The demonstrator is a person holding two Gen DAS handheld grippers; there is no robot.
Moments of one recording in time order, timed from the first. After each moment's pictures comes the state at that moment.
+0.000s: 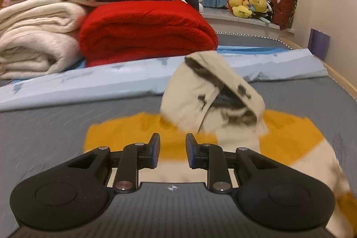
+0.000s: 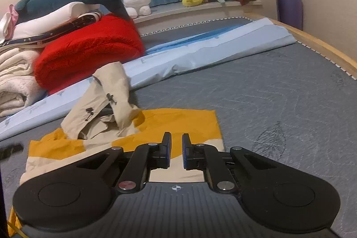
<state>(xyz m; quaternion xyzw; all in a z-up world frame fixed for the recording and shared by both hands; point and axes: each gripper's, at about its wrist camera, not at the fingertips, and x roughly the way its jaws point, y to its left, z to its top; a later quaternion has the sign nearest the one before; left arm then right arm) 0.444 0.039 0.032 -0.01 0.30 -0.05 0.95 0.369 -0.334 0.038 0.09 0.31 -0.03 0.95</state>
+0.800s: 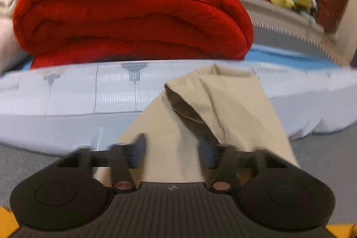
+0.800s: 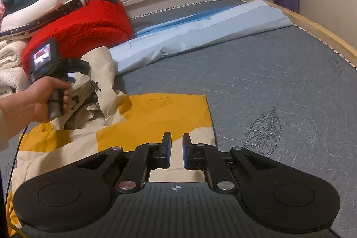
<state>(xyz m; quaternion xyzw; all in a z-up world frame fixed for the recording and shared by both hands) 0.777 -0.046 -0.043 -0.03 0.36 0.02 0.93 0.393 -0.344 0.021 0.10 0.36 -0.04 0.93</state>
